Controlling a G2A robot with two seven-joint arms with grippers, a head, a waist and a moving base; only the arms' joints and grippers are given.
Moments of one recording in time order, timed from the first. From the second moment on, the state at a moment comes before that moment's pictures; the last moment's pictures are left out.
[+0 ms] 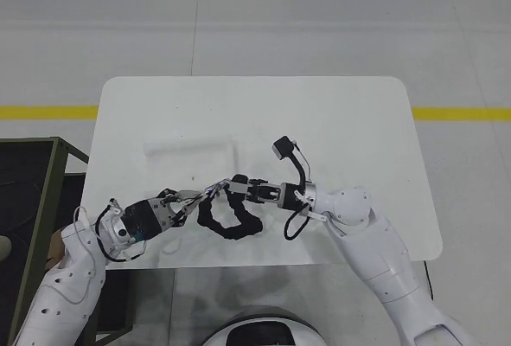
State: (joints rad) left arm 1.59 -1.00 -1.55 -1.68 1.97 -0.69 0.91; right arm -1.14 -1.36 1.05 -1.49 0.14 -0.30 0.92
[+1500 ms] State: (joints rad) left arm 1.59 -1.00 -1.54 -1.66 1.93 -0.71 0.94; right arm -1.47 -1.28 1.22 -1.98 -1.44 -0.07 0.33
